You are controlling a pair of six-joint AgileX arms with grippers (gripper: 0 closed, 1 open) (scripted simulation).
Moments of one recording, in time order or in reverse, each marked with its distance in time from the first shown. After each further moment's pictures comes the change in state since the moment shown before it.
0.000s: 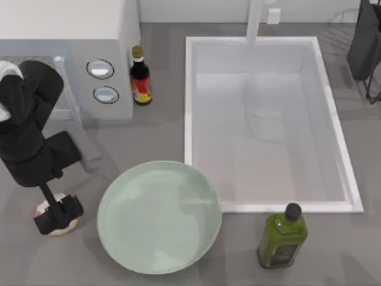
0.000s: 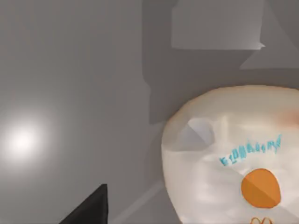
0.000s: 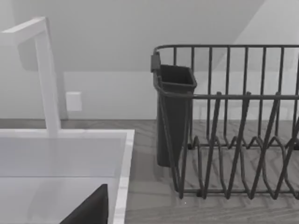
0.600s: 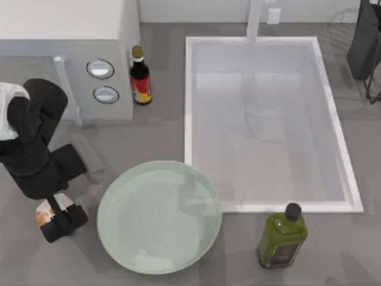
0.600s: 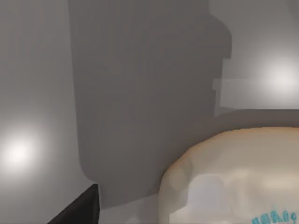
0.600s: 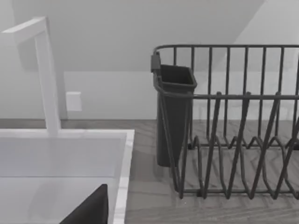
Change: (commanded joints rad) left arm 0.000 0.107 -0.103 0.211 0.000 0.002; right arm 0.000 0.000 0.000 0.000 0.000 0.000
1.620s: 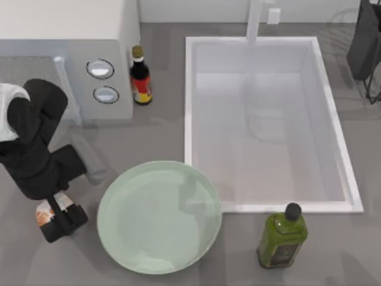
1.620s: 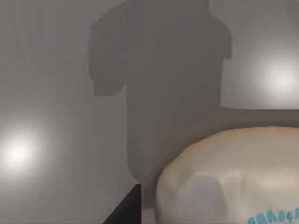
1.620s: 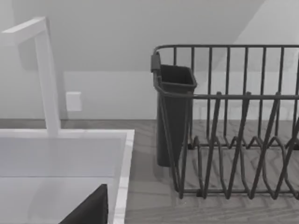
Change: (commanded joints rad) left arm 0.000 0.000 0.000 0.000 0.000 0.000; right arm 0.000 0.000 0.000 0.000 0.000 0.000
